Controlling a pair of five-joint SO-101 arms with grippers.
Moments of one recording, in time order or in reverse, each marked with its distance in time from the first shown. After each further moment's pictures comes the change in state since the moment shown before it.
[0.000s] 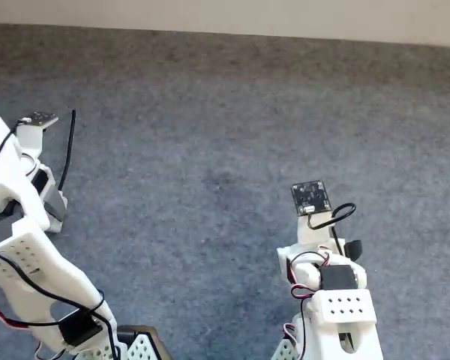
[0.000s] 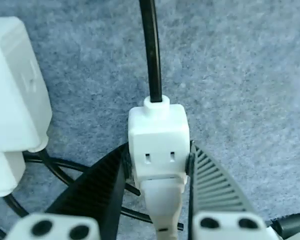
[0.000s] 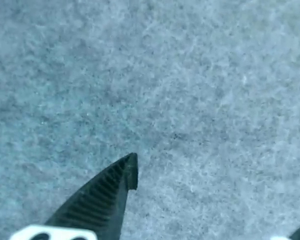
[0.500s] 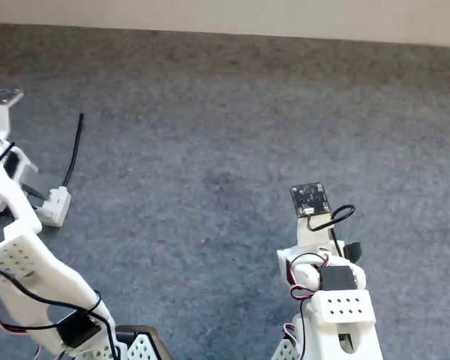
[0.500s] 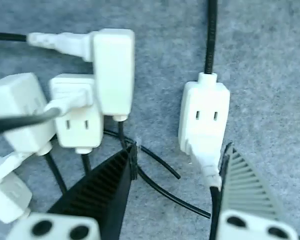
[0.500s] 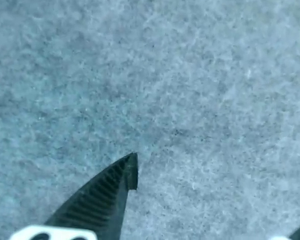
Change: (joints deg) left arm -3.9 0.0 -16.6 5.2 1.6; right arm 0.0 0.0 1.1 -0.4 0.0
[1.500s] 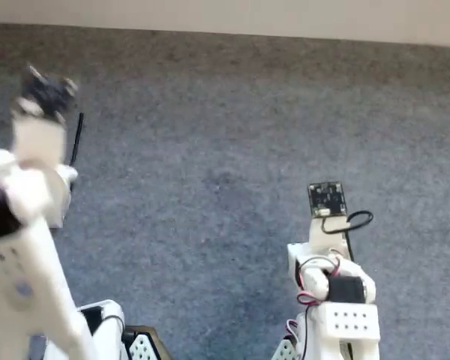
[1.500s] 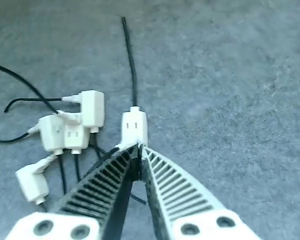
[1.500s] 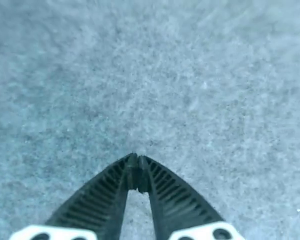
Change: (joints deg) left arm 21.2 -74.2 42.5 -2.7 13.9; right arm 5.2 -14.0 1.3 4.9 0.0
